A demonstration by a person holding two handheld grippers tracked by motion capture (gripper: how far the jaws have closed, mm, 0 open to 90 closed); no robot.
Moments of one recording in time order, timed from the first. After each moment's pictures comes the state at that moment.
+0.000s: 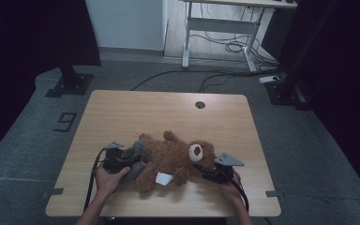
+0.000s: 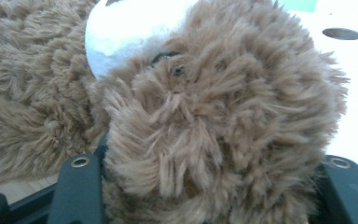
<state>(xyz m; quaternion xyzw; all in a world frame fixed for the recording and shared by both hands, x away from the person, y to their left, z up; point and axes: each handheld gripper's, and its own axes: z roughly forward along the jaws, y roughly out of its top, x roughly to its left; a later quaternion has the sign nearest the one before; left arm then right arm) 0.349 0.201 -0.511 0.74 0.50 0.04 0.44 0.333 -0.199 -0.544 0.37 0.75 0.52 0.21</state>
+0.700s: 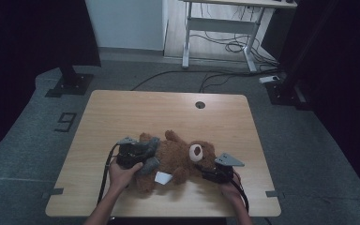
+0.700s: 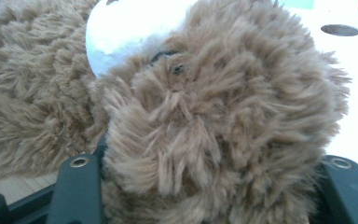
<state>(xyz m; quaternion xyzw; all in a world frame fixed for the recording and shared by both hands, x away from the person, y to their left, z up) 0.363 0.165 -0.510 0.76 0.48 0.02 0.44 0.333 -0.199 -0.545 0.37 0.74 0.52 0.20</state>
